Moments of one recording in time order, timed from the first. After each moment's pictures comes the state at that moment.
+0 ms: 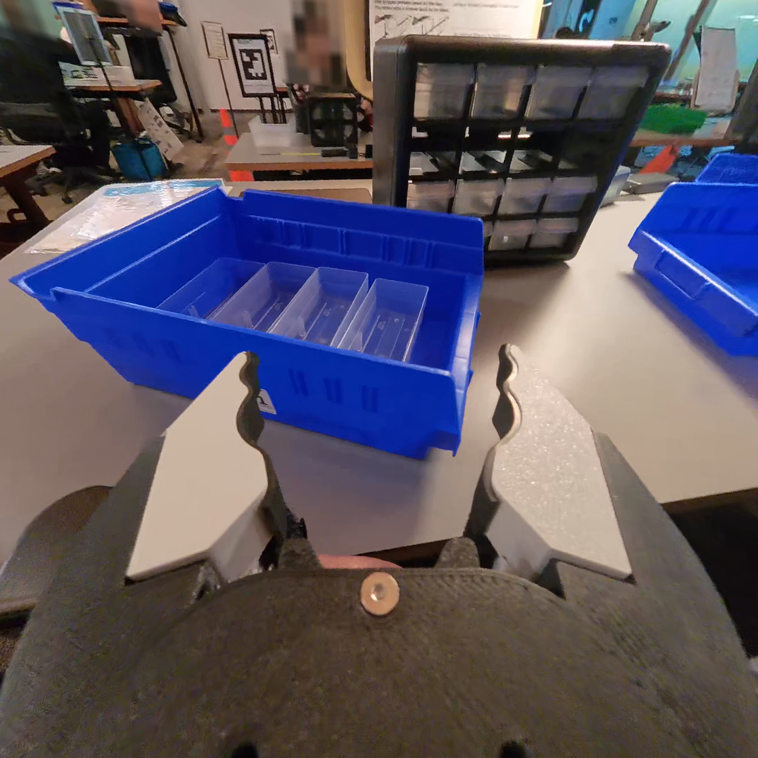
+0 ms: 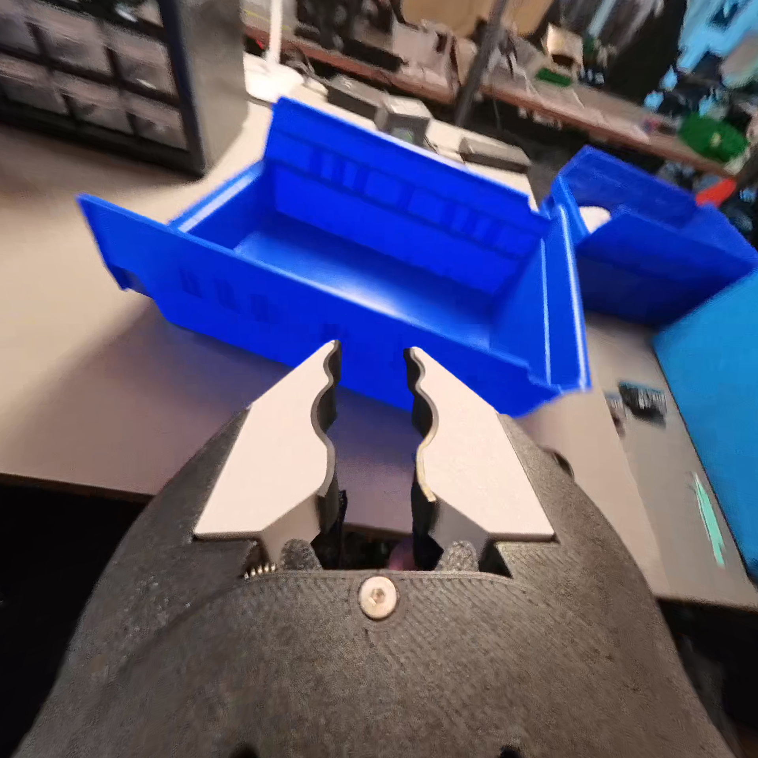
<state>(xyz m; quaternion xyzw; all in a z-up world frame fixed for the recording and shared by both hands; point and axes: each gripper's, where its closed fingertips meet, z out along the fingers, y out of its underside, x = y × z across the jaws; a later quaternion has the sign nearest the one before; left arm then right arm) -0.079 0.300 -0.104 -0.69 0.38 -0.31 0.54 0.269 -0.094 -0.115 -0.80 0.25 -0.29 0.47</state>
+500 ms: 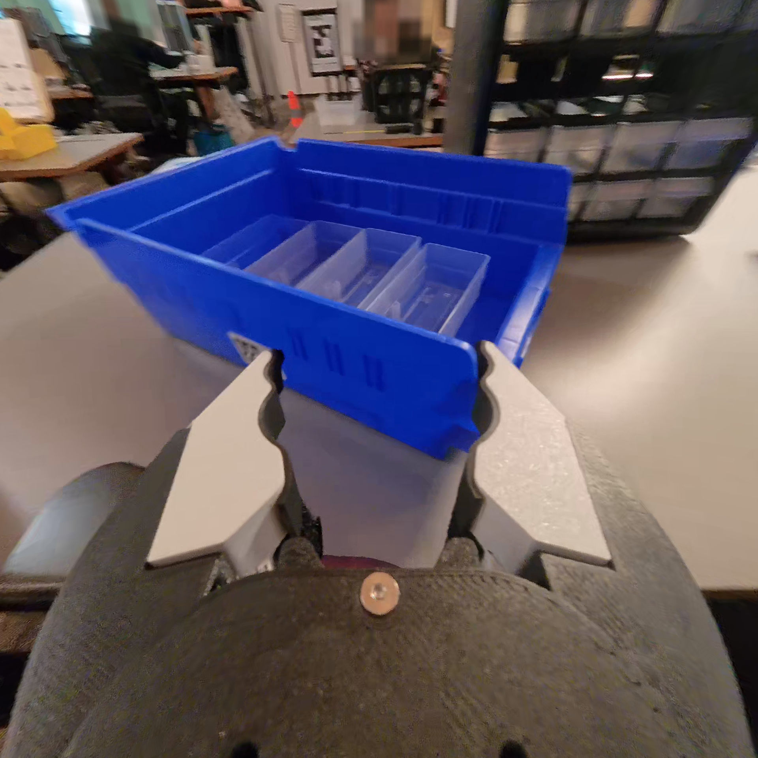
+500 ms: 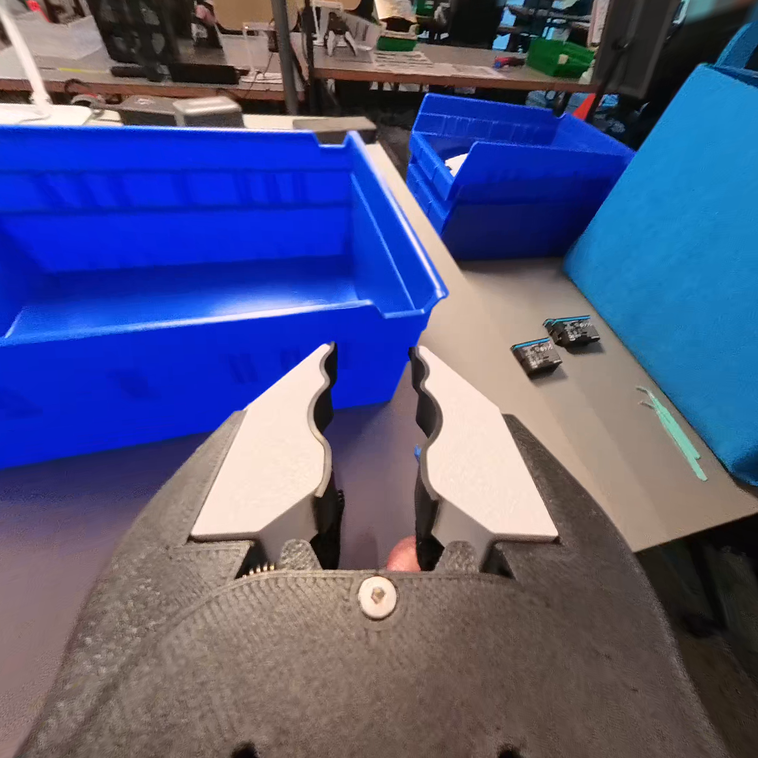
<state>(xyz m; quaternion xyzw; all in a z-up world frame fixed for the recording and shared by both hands) -0.072 0.336 -0.143 -0.71 0.35 -0.25 0.56 0.378 -0.148 -0.135 -0.71 0.41 -0.33 0.47</state>
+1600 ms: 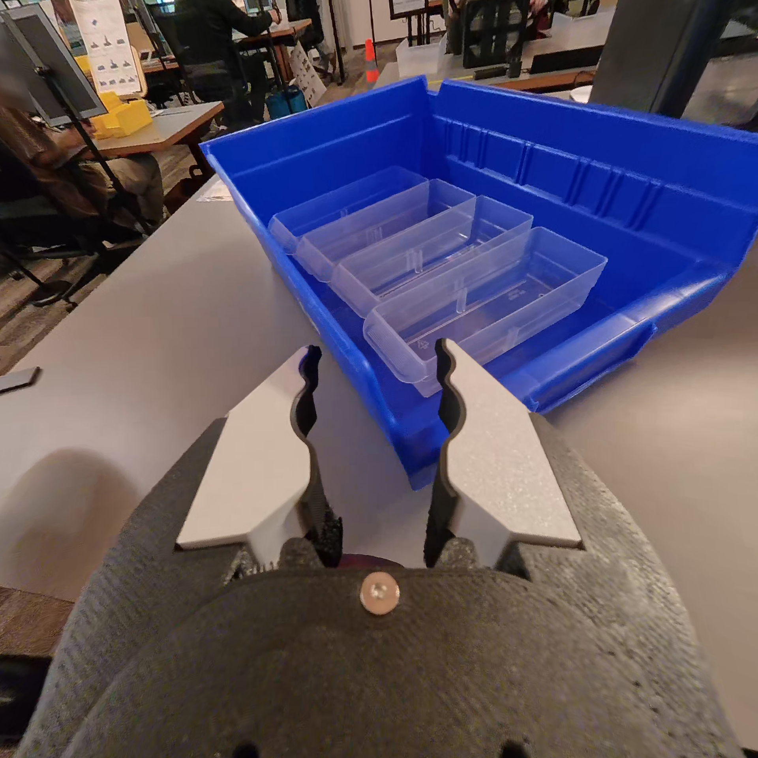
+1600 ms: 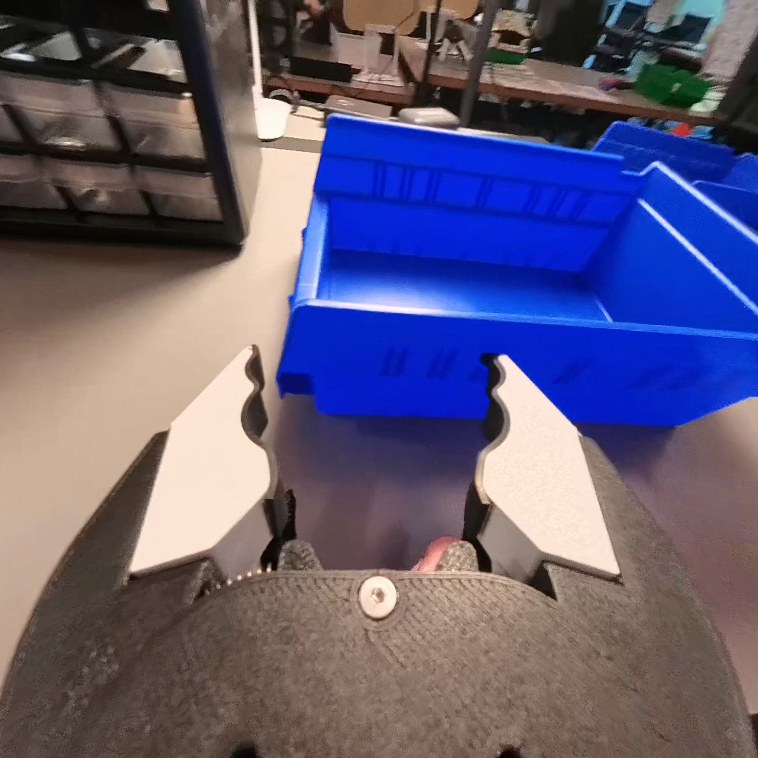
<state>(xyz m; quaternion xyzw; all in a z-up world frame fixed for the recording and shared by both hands) -0.107 0.424 -0.155 -0.75 0.32 -0.15 0.56 0.270 0.043 -0.145 -0.75 0.34 -0.31 0.48</state>
